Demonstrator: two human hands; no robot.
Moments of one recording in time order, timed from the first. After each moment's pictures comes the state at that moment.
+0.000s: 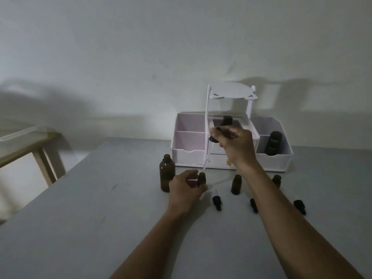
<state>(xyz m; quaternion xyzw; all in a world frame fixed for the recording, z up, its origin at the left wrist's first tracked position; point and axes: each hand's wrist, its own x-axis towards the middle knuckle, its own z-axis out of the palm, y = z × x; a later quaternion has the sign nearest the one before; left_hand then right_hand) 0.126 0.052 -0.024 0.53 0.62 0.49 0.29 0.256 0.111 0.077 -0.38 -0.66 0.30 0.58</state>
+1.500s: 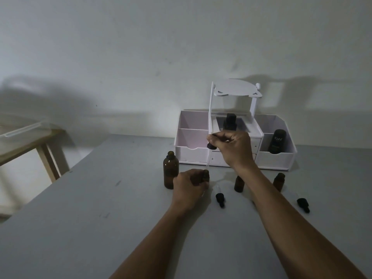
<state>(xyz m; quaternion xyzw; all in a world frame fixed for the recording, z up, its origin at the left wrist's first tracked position) 0.127 0.050 -0.024 0.54 0.63 0.49 0.26 0.246 0.115 0.060 -0.39 -0.70 0.24 0.55</state>
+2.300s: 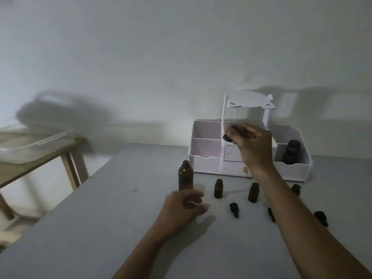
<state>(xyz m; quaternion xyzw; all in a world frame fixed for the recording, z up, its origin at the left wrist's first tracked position) 0.066 -0.003 -0.019 0.62 0.61 0.40 0.29 0.240 0.085 0.103 -0.31 -0.65 0.25 0.65</state>
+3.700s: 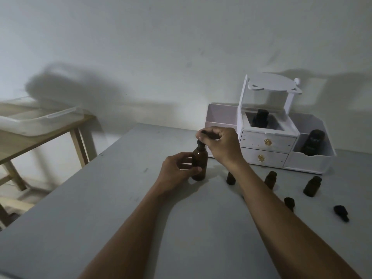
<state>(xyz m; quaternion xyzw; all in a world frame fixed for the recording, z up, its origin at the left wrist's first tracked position) 0.007 0.042 -0.030 0.57 0.56 0.53 0.29 0.155 0.104 0.047 -0.35 -0.74 0.29 0.50</state>
